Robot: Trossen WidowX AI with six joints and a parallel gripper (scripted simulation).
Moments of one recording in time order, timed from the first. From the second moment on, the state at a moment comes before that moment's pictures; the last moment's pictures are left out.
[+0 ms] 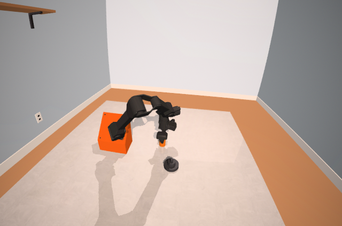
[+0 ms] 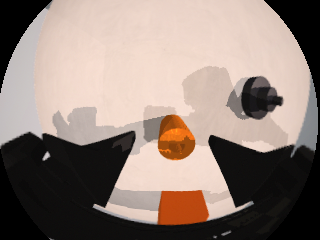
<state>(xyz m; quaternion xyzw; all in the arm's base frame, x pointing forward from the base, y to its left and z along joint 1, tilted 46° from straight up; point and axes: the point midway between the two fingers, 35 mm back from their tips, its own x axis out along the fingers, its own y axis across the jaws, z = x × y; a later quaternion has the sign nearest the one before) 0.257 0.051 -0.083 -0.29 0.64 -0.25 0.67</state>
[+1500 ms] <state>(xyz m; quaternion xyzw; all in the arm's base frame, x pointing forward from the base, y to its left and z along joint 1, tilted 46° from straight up) 0.254 0.020 -0.109 -0.30 0.64 -0.25 0.66</state>
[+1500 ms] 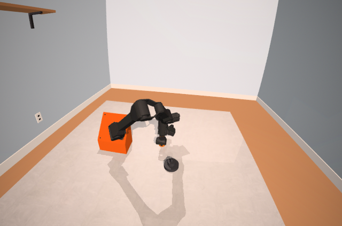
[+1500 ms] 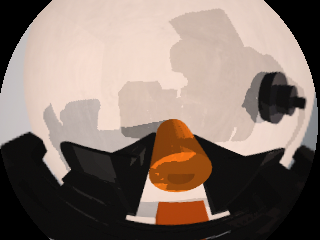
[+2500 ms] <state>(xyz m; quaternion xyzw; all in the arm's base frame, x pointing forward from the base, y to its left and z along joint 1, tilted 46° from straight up) 0.253 0.112 -0.012 -0.29 0.65 -0.25 0.66</state>
